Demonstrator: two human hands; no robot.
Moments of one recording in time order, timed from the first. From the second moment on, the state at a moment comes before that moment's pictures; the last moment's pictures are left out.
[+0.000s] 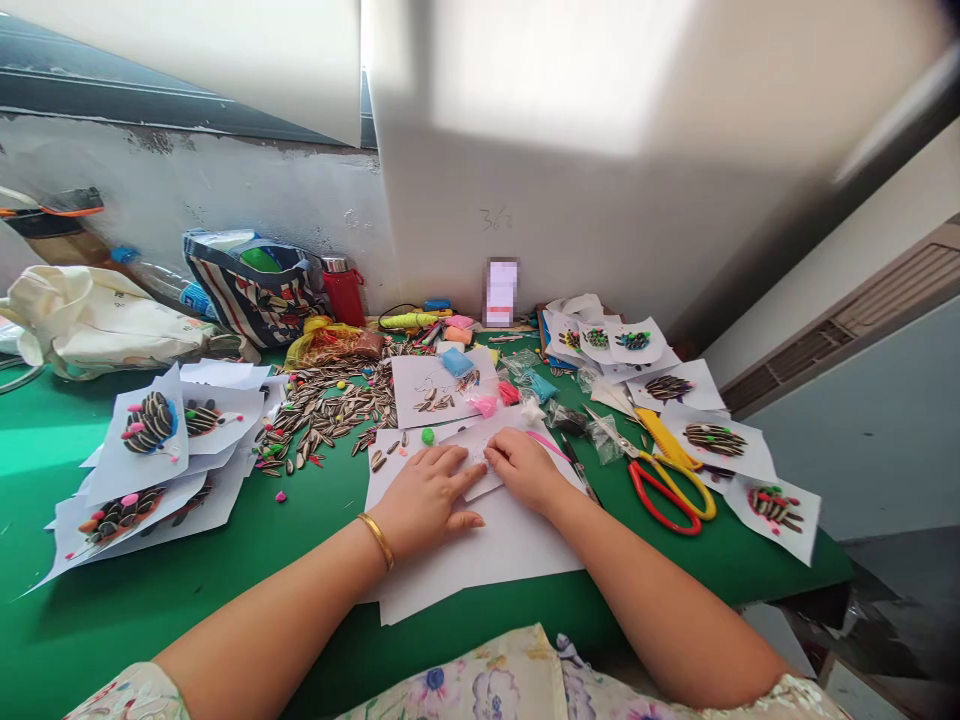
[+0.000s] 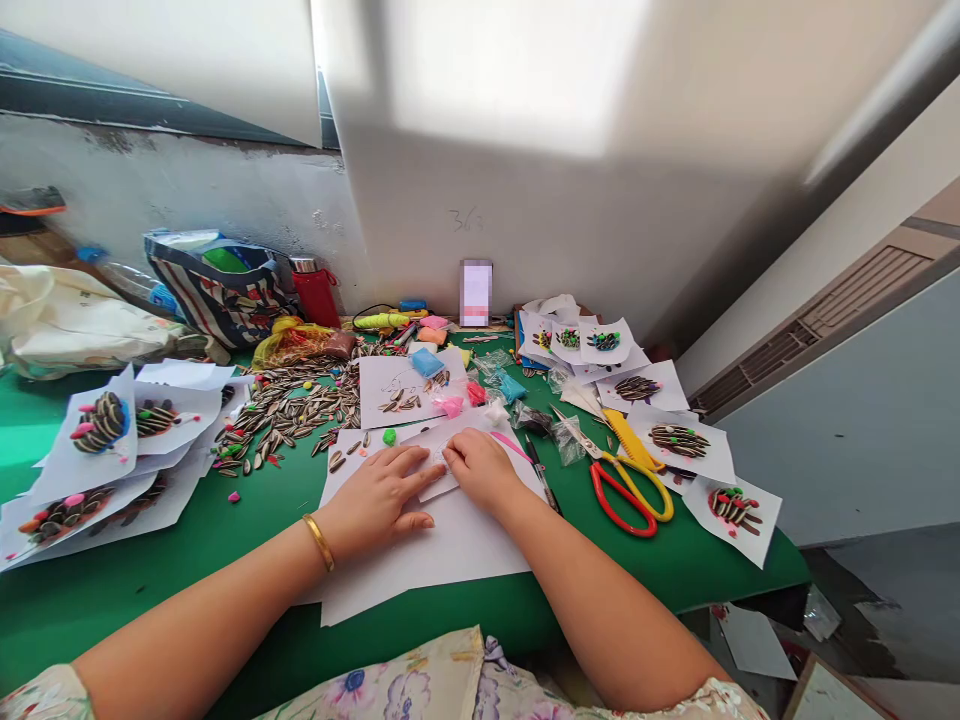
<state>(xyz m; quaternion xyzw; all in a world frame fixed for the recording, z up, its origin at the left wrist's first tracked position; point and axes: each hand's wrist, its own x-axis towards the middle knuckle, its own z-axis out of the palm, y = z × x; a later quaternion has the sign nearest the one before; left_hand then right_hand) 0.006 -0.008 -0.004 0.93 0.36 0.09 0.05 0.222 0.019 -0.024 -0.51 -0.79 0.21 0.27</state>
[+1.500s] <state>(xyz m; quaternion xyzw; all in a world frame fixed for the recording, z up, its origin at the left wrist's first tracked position) -0.003 0.001 0.002 0.92 0.34 0.12 0.13 0.221 0.015 -0.021 -0.50 -0.79 0.24 0.26</state>
